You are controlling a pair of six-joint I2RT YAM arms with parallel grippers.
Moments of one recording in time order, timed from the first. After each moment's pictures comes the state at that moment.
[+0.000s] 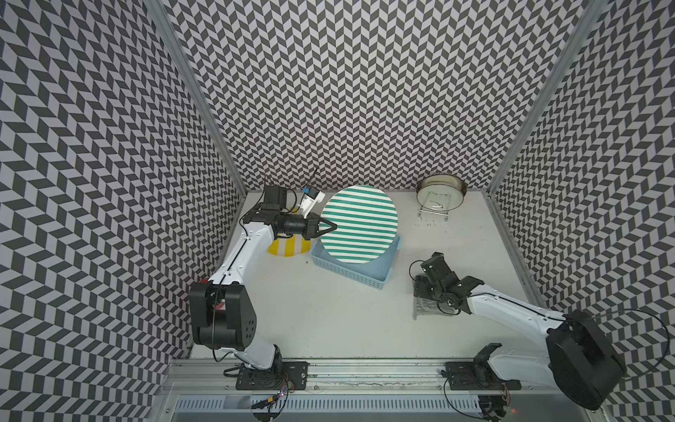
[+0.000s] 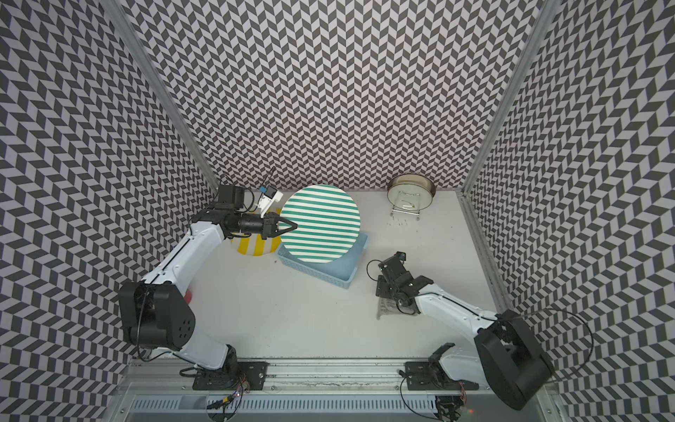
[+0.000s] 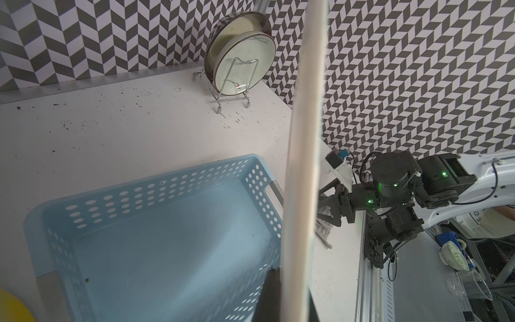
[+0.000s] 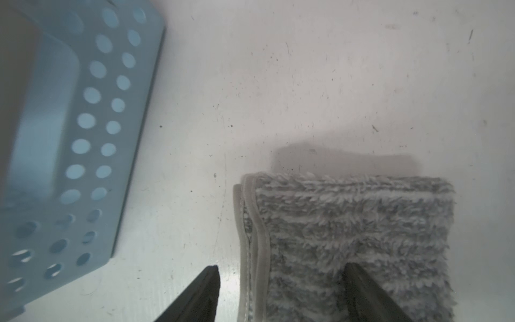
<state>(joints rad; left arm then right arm) -0.09 1.58 1.36 -0.69 1.09 0.29 0.58 1.28 0.59 -0.40 0.20 0.69</state>
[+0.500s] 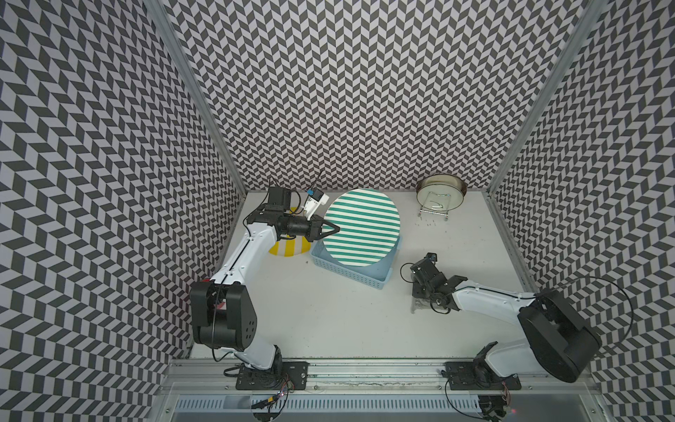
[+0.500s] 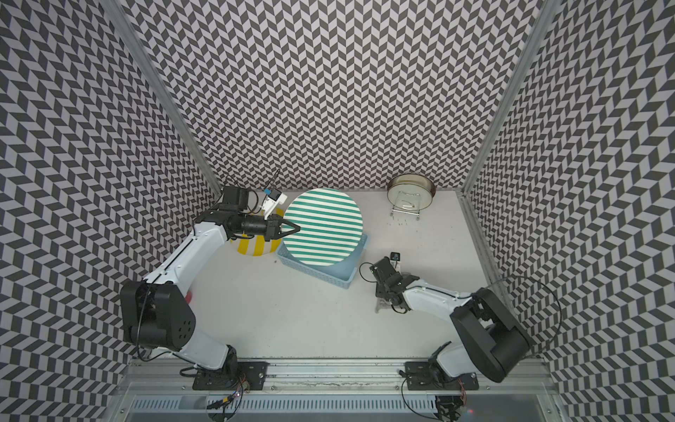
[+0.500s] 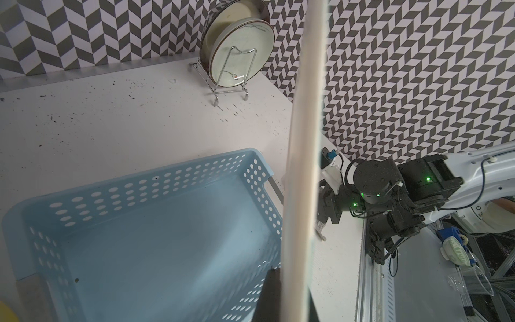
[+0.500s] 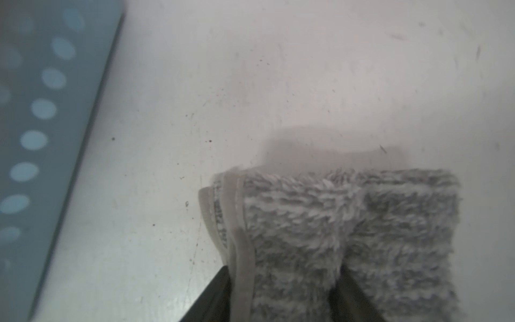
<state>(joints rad) -0.11 1.58 1.35 -0.69 1.06 0.29 0.62 1.45 0.60 -0.27 0.31 0.70</state>
